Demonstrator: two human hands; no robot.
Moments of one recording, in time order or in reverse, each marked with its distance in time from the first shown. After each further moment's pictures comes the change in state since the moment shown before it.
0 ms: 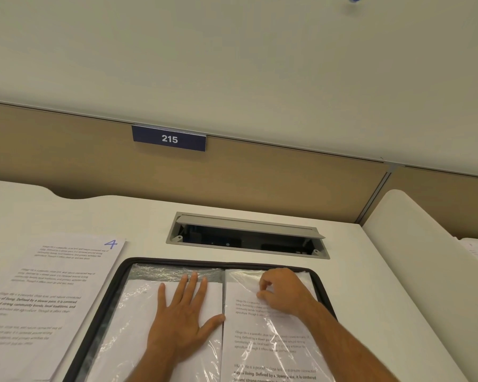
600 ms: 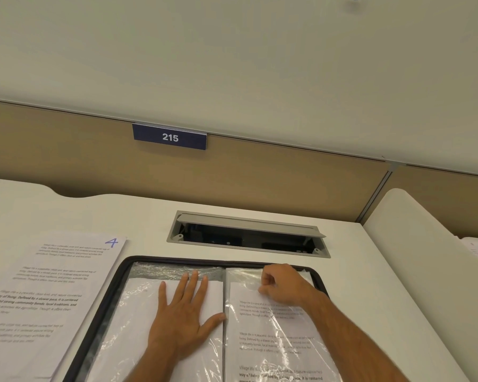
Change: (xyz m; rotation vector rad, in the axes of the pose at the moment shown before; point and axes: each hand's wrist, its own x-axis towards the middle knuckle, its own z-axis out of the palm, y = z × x) left_hand -0.001 -0.001 0.001 0.004 -0.001 0.006; right_hand 0.011 0.004 -0.007 0.064 -0.093 0.036
